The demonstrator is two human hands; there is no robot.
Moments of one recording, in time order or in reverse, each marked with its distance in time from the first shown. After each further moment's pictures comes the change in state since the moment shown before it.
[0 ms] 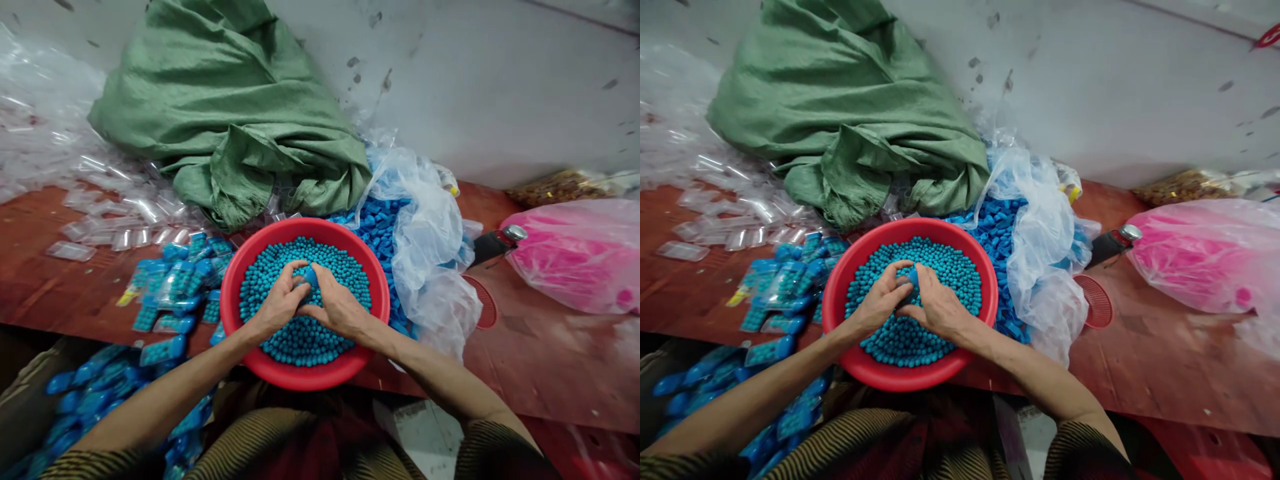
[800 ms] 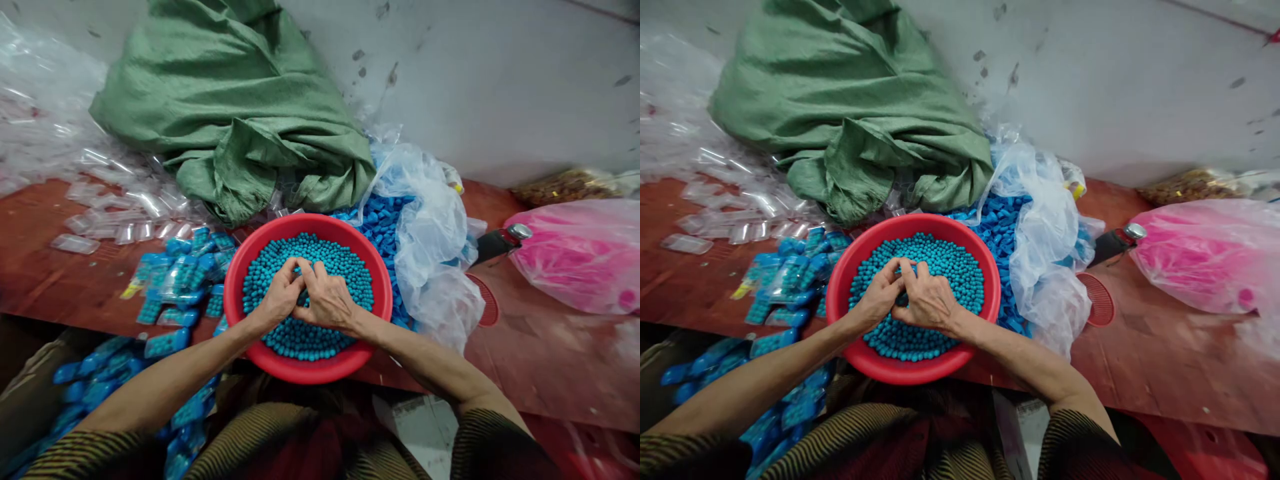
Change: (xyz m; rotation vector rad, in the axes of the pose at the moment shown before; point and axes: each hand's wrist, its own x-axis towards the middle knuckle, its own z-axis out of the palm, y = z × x) left_hand 0.006 -0.006 -0.002 -0.010 0.052 0.072; right_hand 0.015 -0.023 0.009 -0.469 -0.100 0.010
